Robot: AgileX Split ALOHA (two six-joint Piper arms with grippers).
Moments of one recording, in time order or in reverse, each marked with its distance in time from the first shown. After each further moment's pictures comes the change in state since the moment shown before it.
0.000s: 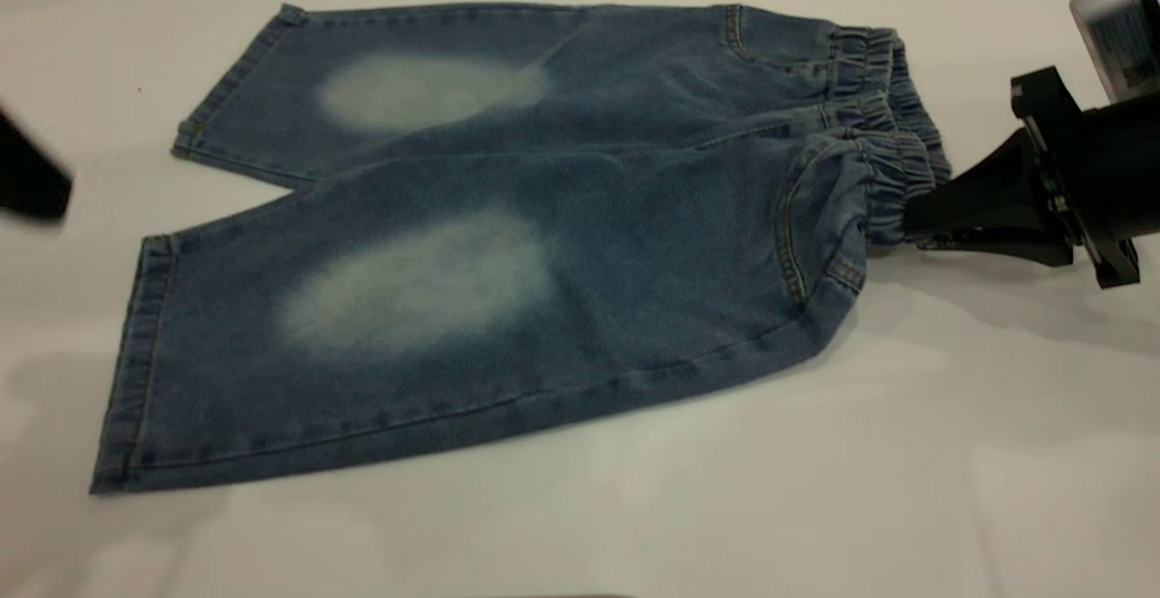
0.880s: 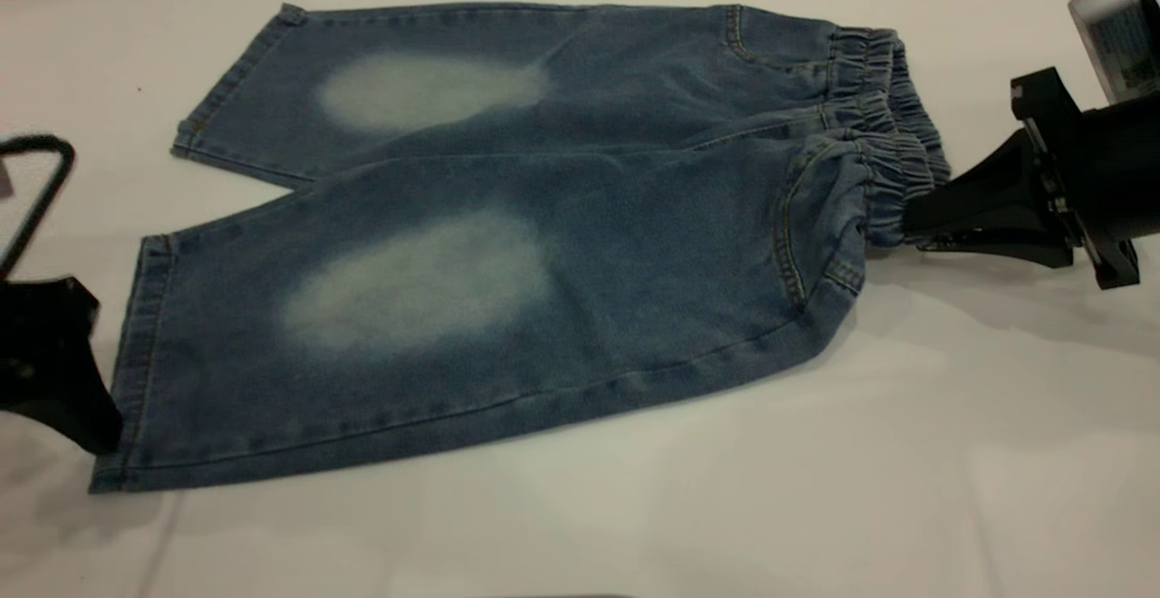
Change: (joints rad) left arm -0.014 0.490 0.034 0.160 -0.296 -0.213; right arm 0.000 0.000 0.000 -0.007 0.002 0.001
